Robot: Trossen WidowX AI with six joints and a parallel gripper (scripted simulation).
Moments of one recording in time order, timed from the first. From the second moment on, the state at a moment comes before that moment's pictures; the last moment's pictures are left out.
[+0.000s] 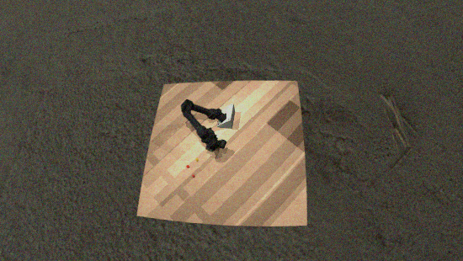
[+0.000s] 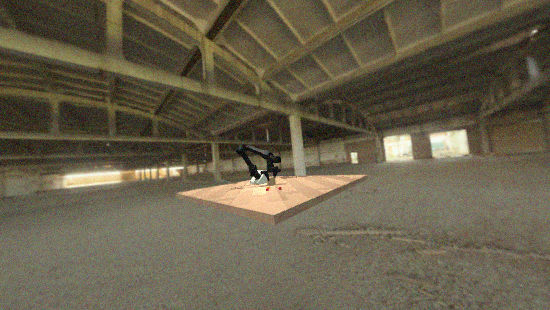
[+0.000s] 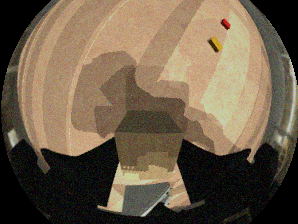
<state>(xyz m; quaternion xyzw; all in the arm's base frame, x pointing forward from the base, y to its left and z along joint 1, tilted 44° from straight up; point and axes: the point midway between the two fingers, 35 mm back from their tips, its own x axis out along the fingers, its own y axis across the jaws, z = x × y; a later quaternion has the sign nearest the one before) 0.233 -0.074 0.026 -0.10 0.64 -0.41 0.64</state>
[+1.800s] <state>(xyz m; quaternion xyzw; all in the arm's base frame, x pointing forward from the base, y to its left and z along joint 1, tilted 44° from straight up) 0.232 -0.075 0.025 -0.10 0.64 -0.41 0.64</state>
